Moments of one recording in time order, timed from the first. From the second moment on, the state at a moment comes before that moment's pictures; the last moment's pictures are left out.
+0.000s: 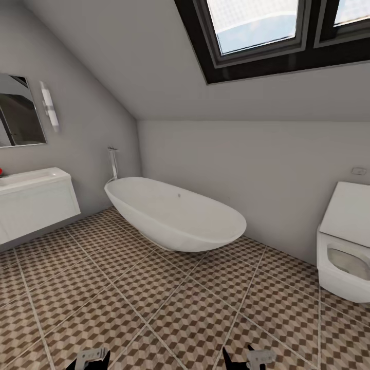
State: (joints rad) left arm -0.45 0.13 0.15 0.07 0.02 -0.58 -0.09; right arm -0.37 0.02 0.04 -0.02 -0.16 -0.77 0.25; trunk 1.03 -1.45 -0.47
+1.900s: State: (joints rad) left arm -0.45 0.12 0.15 0.07 0.02 -0.58 -0.09; right arm -0.37 0.04 0.04 -0.02 -0.15 -0.77 0.25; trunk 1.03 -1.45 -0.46
